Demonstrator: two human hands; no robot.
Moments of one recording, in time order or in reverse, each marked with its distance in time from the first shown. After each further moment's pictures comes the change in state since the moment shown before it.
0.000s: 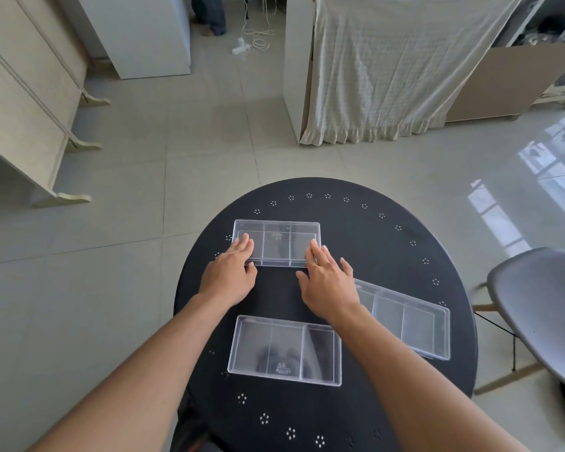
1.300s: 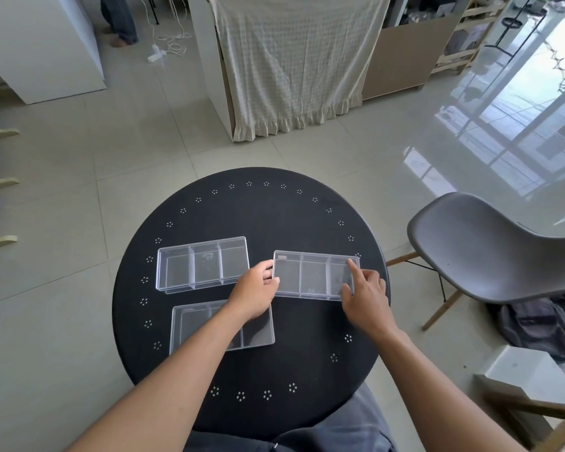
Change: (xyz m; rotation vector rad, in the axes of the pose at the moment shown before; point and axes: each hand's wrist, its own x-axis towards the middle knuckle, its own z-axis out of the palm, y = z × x) left_hand -0.062 0.156 0.091 -0.475 -0.276 0.024; right_hand -0.161 0.177 0.015 0.419 0.121 0.517
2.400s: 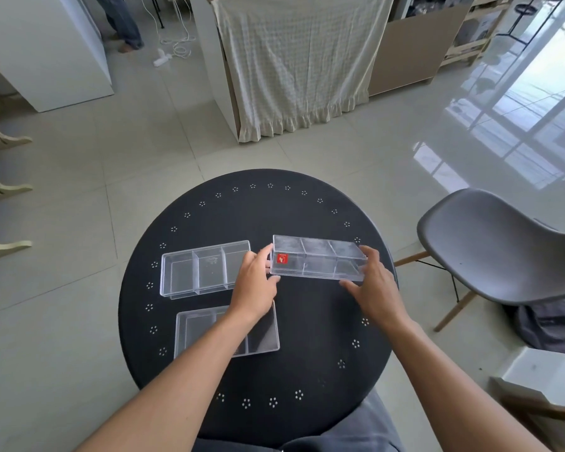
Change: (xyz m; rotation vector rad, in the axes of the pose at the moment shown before) left_hand 0.004 0.012 -0.002 0.123 0.247 0.154; right_hand 0.027 0.000 -0.014 0.216 0.120 -0.115
